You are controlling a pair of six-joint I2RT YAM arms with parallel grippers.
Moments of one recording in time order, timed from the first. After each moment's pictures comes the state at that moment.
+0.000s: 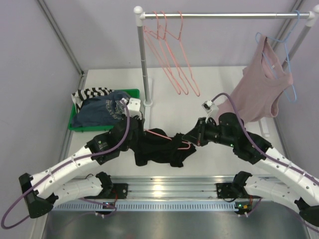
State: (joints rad) left arm -0.94 0.91 0.89 -0.38 -0.60 -0.34; right arm 0.83 0.80 0.85 -0.44 -0.19 0.68
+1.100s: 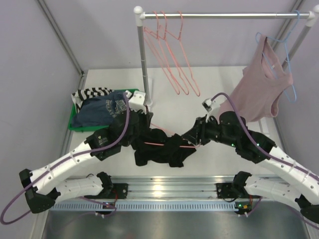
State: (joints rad) left arm -0.98 0.98 1.04 -0.37 -0.52 -0.33; right arm 0.89 0.84 0.96 -0.52 -0.08 0.57
